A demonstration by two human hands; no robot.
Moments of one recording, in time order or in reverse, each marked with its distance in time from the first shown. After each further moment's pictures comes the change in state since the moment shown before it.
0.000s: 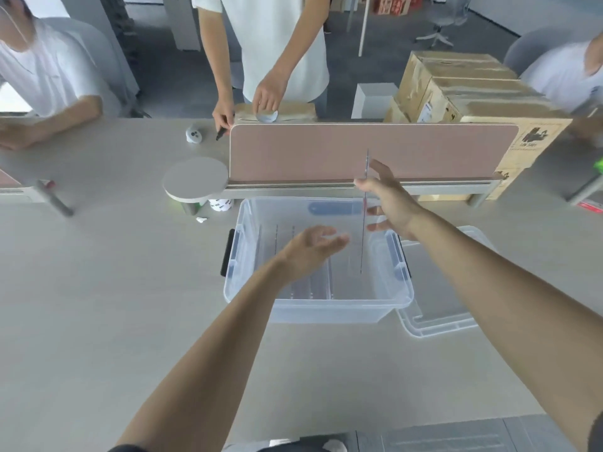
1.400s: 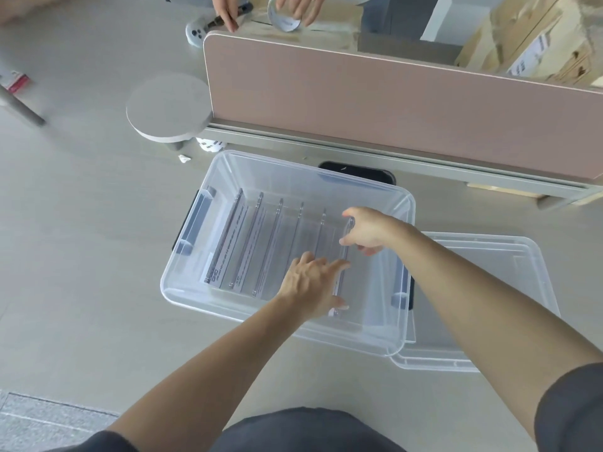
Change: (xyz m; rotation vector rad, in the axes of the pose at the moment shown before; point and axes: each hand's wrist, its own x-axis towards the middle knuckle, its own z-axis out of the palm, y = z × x) left_hand 0.110 -0.073 0.090 0.807 0.013 -0.082; right_hand 0.174 0.126 -0.001 -0.877 -0.484 0.310
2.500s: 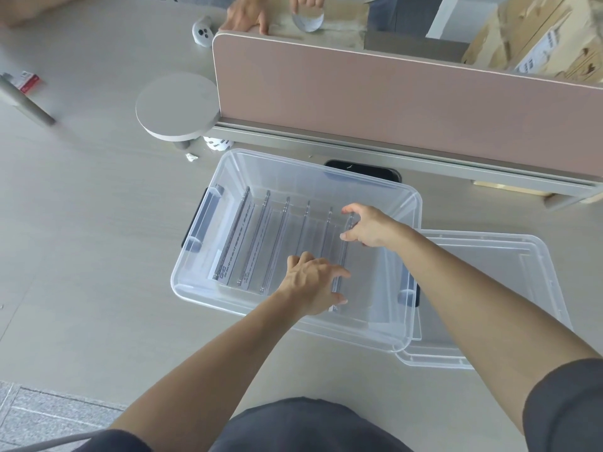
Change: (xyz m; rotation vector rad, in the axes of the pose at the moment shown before) left_hand -0.005 -0.013 -0.002 -0.072 -0.048 -0.026; right_hand 0.018 0.011 0.013 0.135 0.064 -0.115
